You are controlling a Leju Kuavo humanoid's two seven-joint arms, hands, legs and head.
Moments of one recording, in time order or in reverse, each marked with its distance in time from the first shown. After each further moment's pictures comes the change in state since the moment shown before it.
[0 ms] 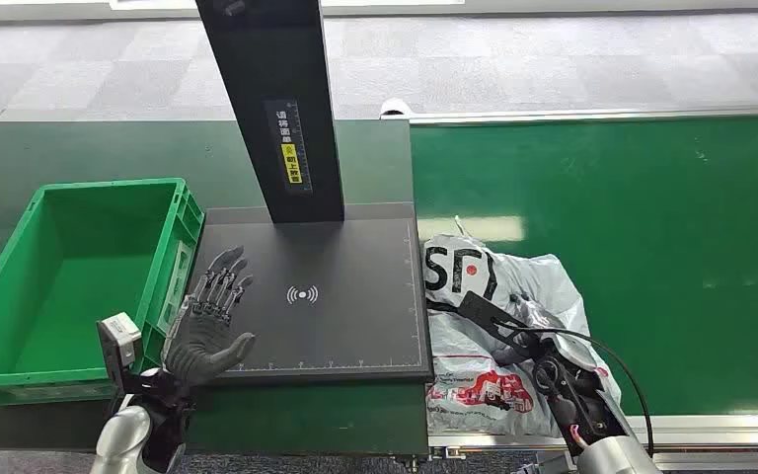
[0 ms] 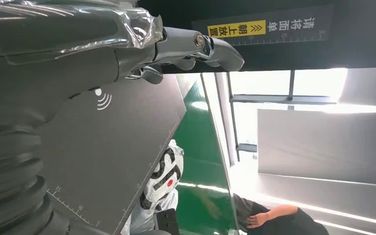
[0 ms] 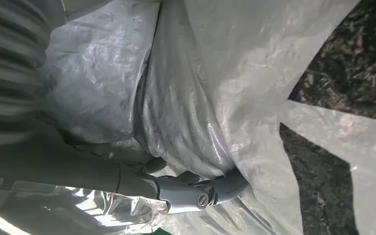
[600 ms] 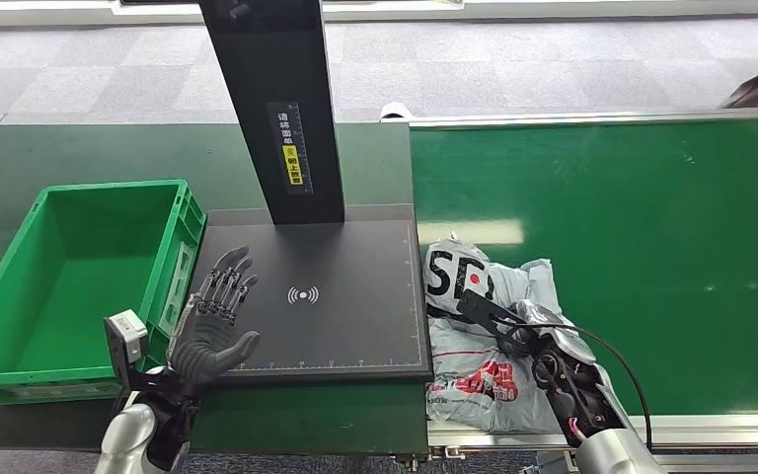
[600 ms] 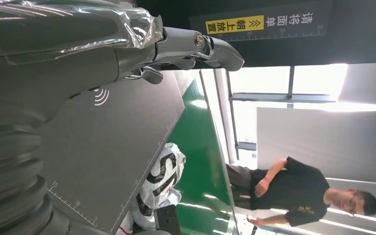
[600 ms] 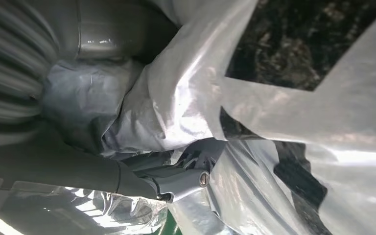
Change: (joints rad) left arm -0.009 -0.006 -0.007 0.010 0.000 0.002 0.005; right arm -0.023 0.008 -0.011 0.029 0.008 0.026 -0.017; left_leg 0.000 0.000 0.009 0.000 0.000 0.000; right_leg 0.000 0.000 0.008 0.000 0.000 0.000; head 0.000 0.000
